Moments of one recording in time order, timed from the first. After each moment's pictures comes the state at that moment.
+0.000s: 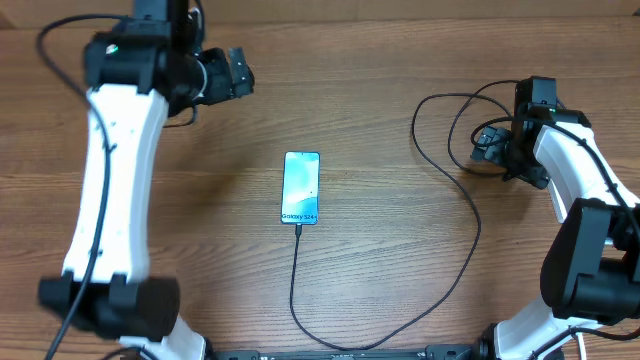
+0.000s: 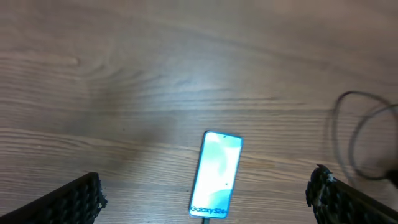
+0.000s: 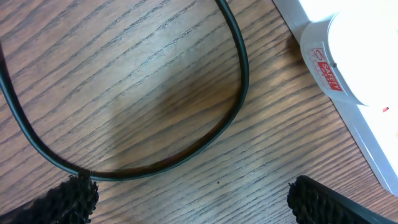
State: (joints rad) left arm -0.10 1.78 2.03 -1.30 0.13 -0.36; right arm -0.15 1.84 1.28 -0.81 0.14 0.36
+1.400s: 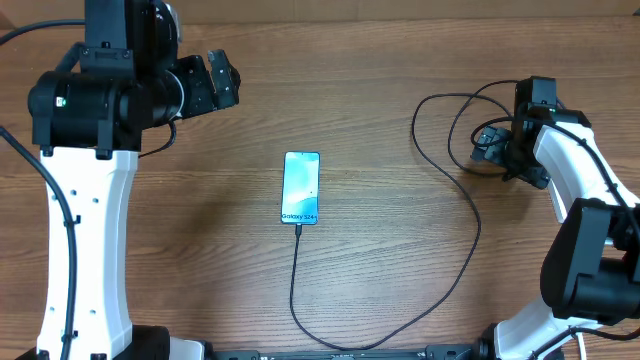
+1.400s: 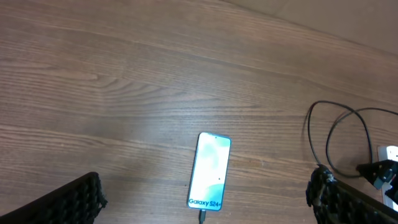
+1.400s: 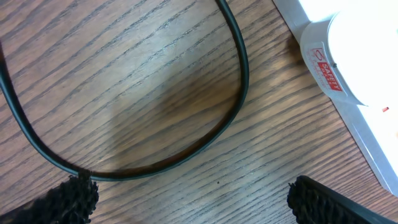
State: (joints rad) left arm -0.10 1.60 2.01 -1.32 0.10 -0.36; right arm -0.15 1.84 1.28 -0.81 0.14 0.36
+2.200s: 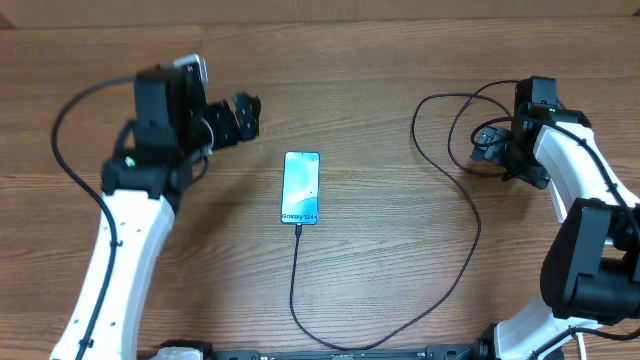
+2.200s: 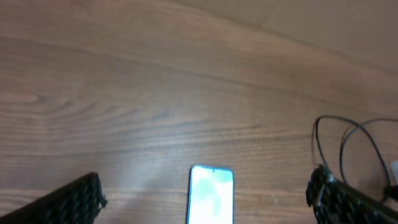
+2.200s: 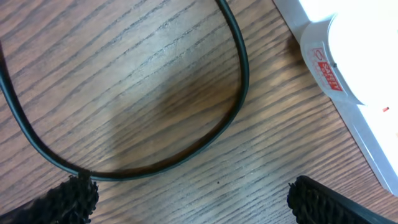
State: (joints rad) left arm -0.10 1.35 1.14 -0.49 0.18 -0.36; right arm -0.15 1.84 1.28 -0.81 0.14 0.36
